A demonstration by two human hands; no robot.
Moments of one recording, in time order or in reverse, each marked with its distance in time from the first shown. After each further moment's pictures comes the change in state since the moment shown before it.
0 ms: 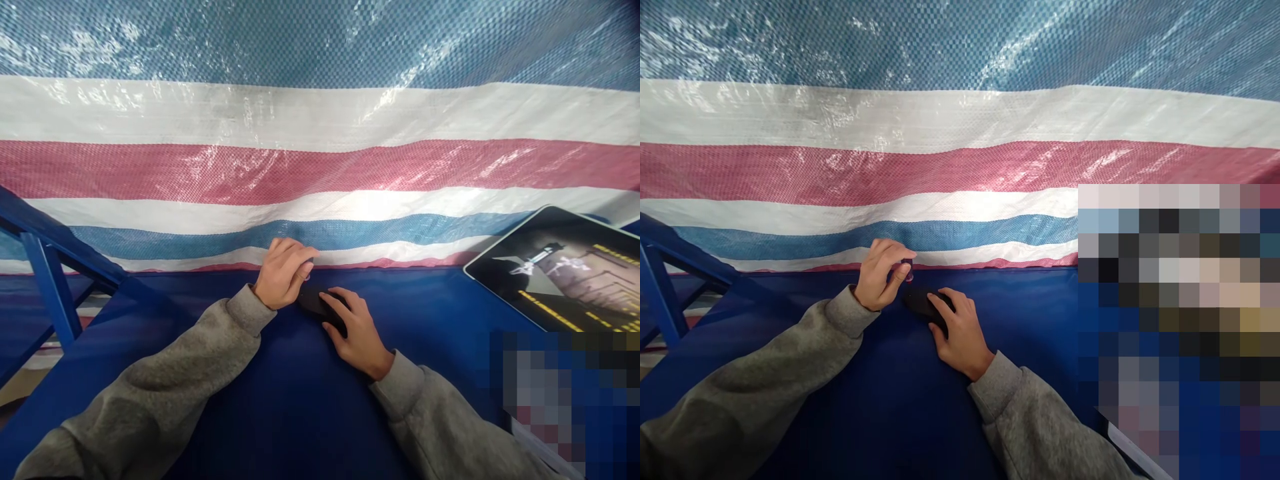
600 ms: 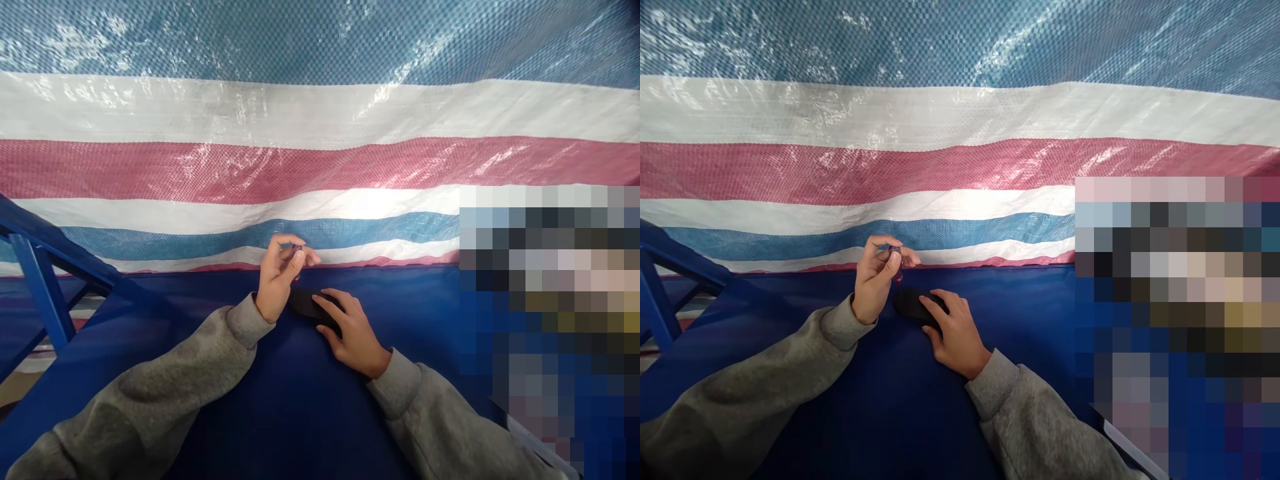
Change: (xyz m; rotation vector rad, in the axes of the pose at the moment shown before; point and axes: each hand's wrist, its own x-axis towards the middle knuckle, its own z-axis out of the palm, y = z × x) left_hand 0.005 0.032 0.014 -0.784 0.215 -0.559; right_hand 0.001 -0.003 -0.001 0.002 -0.044 -0.053
